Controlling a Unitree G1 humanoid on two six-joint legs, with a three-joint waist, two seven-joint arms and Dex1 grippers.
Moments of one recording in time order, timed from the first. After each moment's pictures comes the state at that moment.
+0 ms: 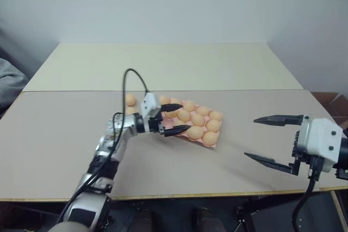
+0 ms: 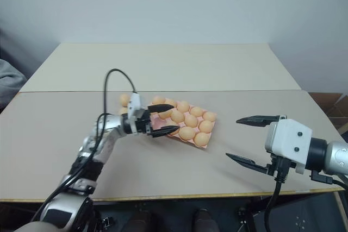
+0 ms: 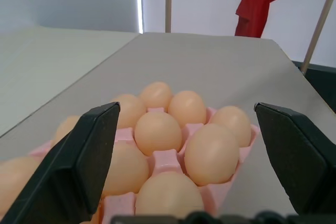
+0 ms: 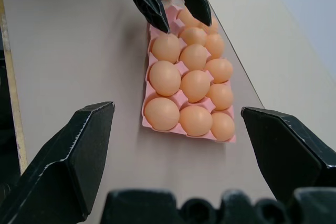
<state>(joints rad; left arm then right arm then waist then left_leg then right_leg) -0.57 0.35 -0.06 0.23 -0.35 0.14 -1.09 0.11 -1.00 -0.56 -0.70 0.55 0.38 1.07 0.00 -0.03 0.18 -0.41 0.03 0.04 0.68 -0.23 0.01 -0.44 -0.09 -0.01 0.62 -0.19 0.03</state>
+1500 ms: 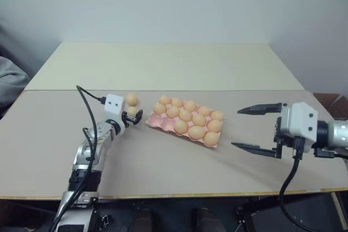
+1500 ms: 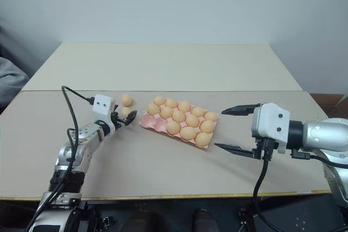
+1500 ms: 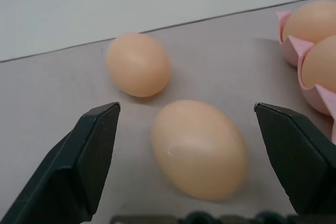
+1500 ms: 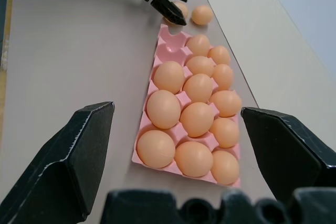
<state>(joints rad) -0.51 0.35 0.08 0.22 -0.16 0.46 -0.34 -0.15 -1.01 -0.30 -0.52 0.51 0.30 1.11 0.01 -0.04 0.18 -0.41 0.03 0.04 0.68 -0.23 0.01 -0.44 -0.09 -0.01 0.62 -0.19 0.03</state>
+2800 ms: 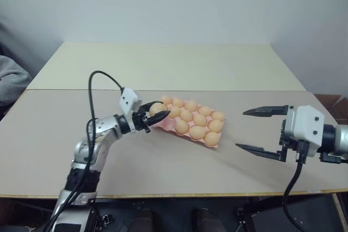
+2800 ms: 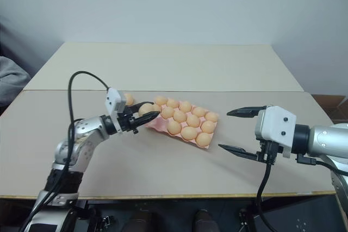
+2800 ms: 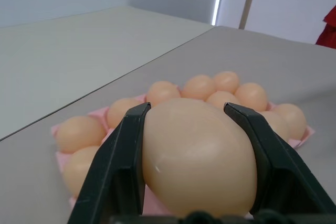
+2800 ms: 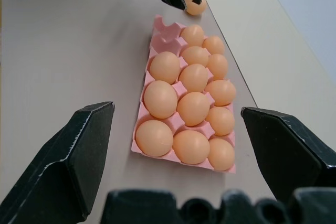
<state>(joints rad) -0.55 0.38 -0.03 0.10 -0.38 0.34 -0.89 -0.07 -1.01 -0.37 -0.59 0.51 0.33 1.06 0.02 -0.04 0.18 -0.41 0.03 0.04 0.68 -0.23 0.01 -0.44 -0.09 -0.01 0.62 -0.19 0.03</state>
